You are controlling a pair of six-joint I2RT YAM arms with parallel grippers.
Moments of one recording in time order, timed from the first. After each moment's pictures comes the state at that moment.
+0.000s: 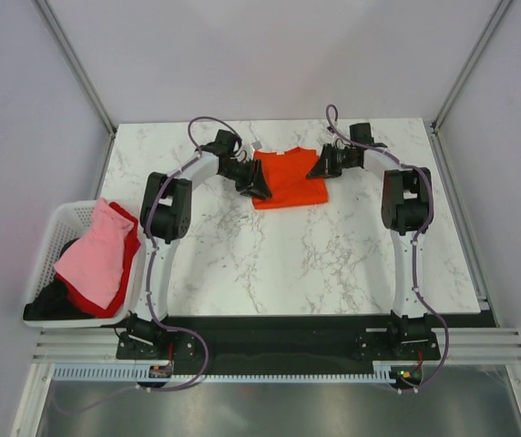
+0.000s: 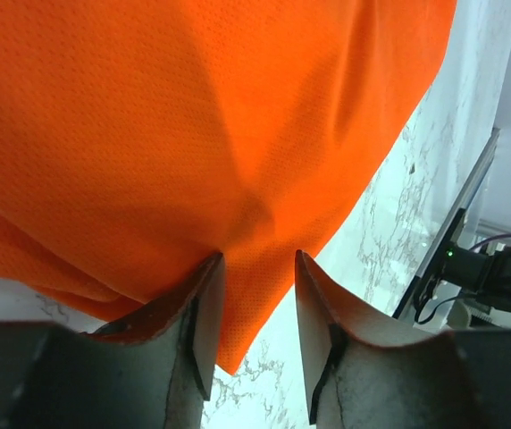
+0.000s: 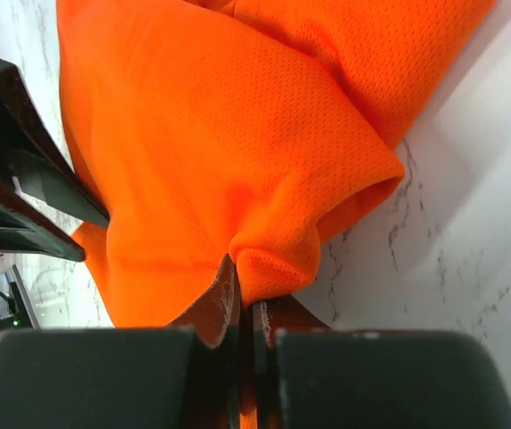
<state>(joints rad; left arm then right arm) -0.31 2.44 1.93 -0.60 0.83 -0.22 0.09 2.49 1.93 -0.39 -0.83 0.20</state>
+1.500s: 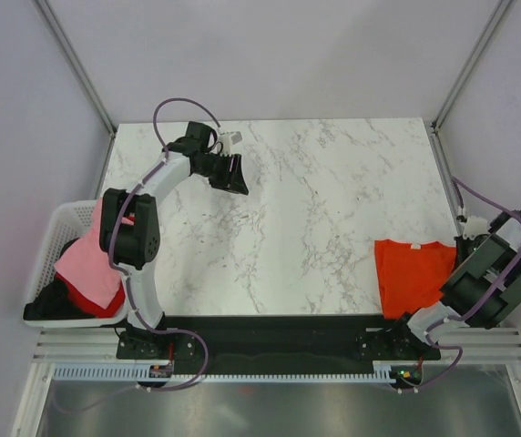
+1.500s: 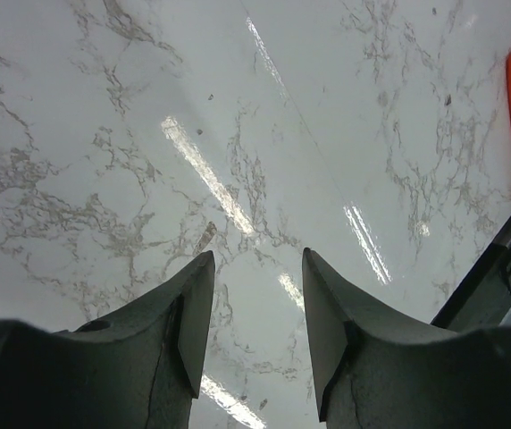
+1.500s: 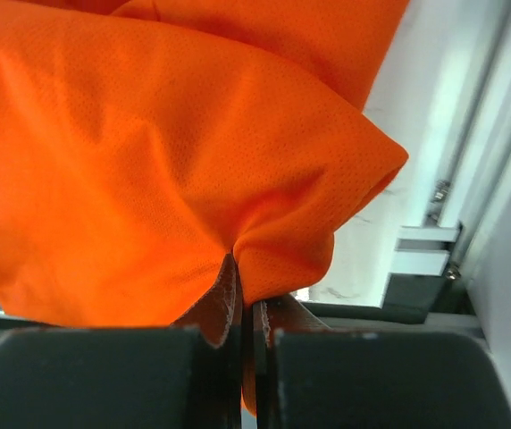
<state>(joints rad) -0.25 1.98 1.58 -0.63 0.64 0.02 -0.83 1.55 1.00 -0.98 -0.21 -0.75</state>
